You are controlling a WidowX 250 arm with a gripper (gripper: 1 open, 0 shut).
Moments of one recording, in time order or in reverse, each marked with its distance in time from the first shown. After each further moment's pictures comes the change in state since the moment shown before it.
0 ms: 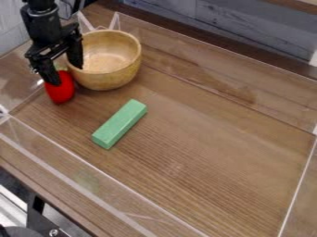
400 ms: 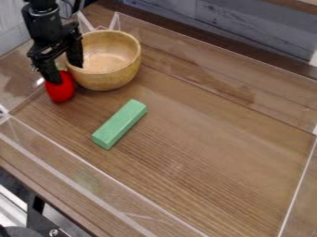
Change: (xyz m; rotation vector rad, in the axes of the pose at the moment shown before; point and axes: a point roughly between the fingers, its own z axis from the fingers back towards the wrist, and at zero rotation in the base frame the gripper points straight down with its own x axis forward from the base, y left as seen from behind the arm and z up) arm 0.006 -0.006 -0.003 -0.008 -0.020 0.051
